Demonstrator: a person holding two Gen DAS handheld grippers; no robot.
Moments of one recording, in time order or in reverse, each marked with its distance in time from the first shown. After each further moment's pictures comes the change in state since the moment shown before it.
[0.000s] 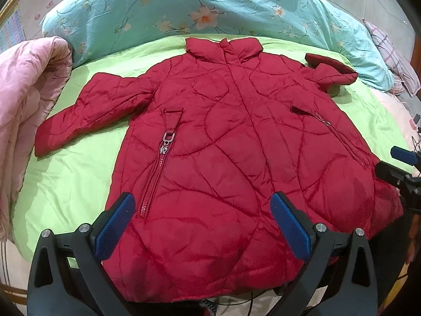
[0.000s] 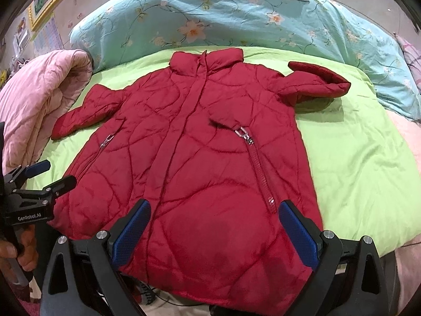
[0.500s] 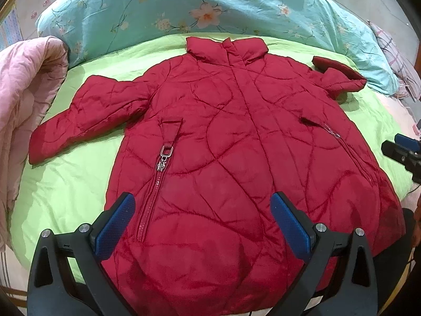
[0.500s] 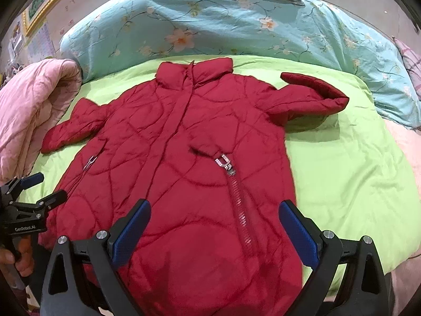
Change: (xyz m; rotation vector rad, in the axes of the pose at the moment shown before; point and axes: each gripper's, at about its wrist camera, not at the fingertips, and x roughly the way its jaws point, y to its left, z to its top) left arm 0.025 0.003 0.025 -0.018 0.022 -0.007; right arm 0.020 -0.030 0.041 0.010 -0.028 -0.023
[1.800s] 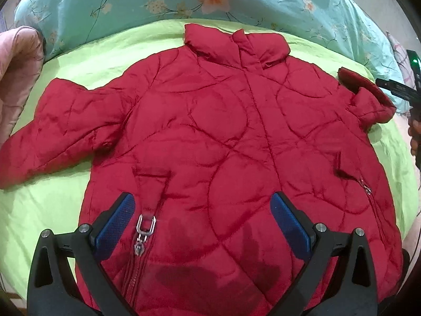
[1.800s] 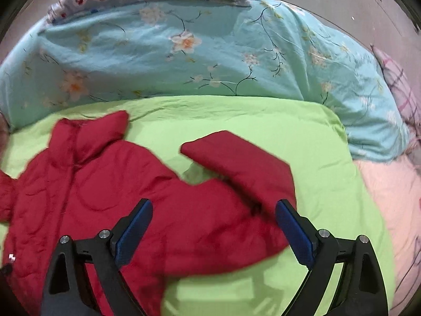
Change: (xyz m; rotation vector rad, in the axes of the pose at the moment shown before) left arm 0.098 0.008 0.085 -0.046 0.050 -0.029; right arm 0.138 -0.172 0.186 0.054 -0.063 -0.249
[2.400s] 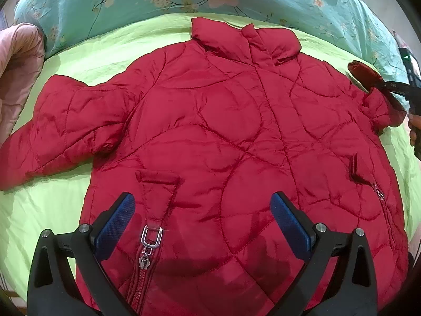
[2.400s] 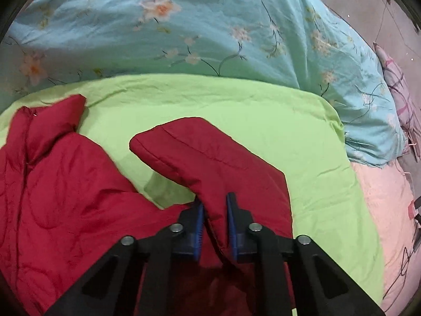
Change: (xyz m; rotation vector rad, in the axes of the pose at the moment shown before) left arm 0.016 0.006 0.004 -0.015 0.020 0.015; right arm 0.068 -0.011 0.015 -0.018 0.083 -0.090
